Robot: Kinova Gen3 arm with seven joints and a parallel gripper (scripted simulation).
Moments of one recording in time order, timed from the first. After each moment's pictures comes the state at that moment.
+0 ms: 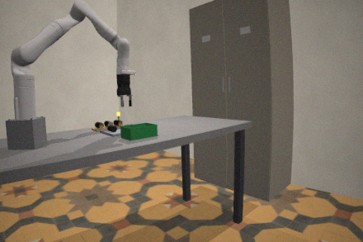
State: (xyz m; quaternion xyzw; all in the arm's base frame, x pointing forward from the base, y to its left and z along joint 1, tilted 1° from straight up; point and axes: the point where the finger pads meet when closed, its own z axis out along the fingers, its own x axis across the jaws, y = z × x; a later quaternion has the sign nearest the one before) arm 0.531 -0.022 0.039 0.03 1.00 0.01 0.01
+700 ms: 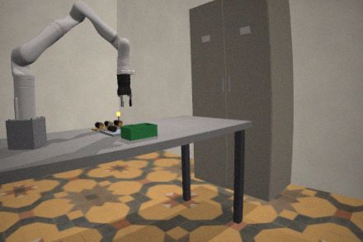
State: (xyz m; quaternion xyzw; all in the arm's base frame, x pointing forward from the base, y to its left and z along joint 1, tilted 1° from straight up) arm 0.531 -0.023 0.040 0.07 1.00 0.01 0.01
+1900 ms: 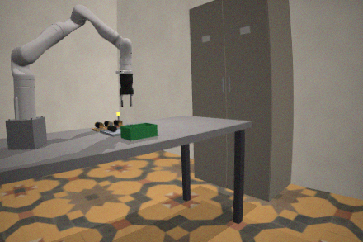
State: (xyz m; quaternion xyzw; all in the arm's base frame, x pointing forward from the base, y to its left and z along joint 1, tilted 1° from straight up) arm 0.532 -0.022 0.041 0.35 0.94 0.01 0.00
